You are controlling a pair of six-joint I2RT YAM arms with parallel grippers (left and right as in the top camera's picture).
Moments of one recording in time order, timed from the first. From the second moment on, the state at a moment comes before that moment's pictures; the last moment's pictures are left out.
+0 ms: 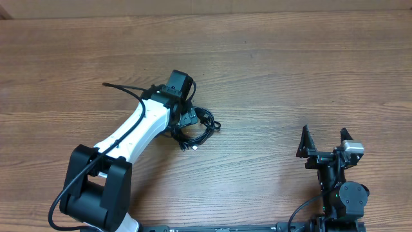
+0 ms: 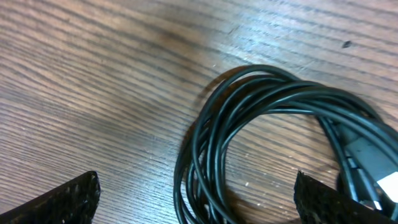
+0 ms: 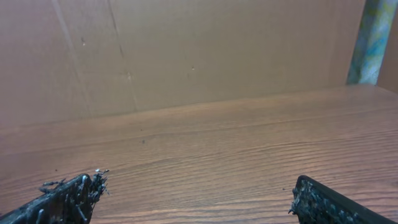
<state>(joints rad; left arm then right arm) -0.39 1.76 1.15 -0.79 -0.15 -0.75 -0.06 0.01 0.02 -0.03 -0.02 0.12</state>
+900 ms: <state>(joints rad) -0.43 1.77 1.08 -0.75 -0.10 -0.79 -0.06 0.01 0.02 -0.03 -0.02 0.12</state>
